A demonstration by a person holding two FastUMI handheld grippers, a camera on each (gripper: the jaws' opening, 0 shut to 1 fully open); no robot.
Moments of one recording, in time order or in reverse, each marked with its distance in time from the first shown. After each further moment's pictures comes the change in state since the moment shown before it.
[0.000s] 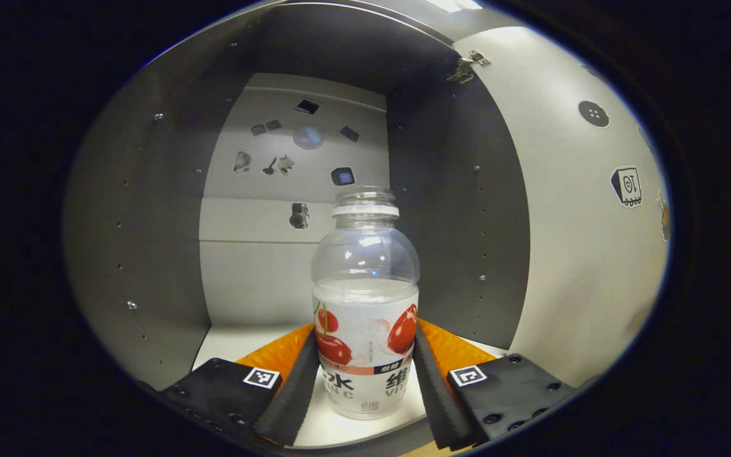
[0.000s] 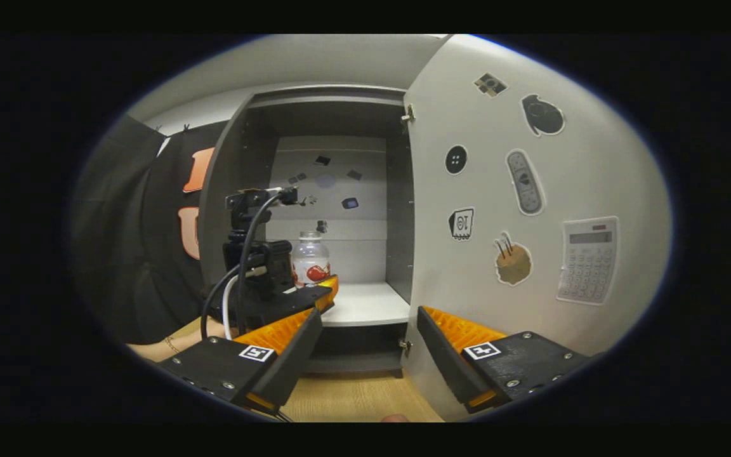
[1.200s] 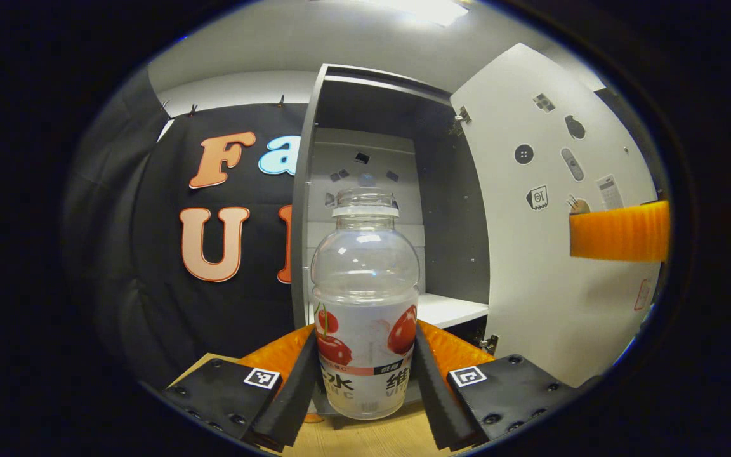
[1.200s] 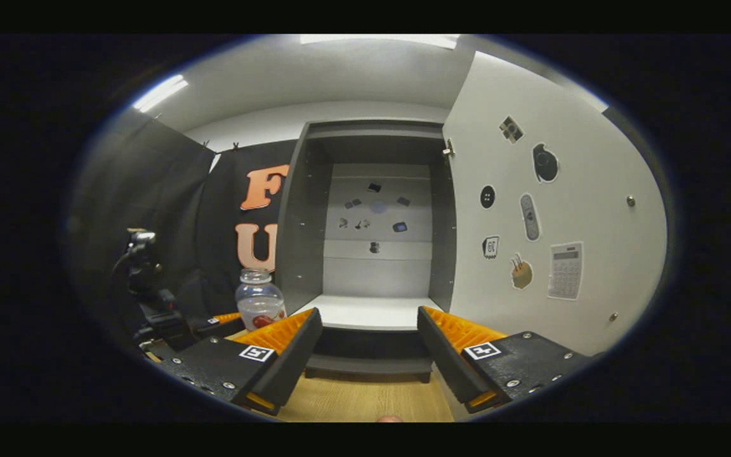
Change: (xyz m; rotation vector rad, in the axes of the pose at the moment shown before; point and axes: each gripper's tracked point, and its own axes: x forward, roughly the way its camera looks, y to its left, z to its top) left arm -0.255 0.030 -0.017 0.077 -0.089 0.206; right arm -0.071 0.045 0.021 -0.020 -0.134 0.191
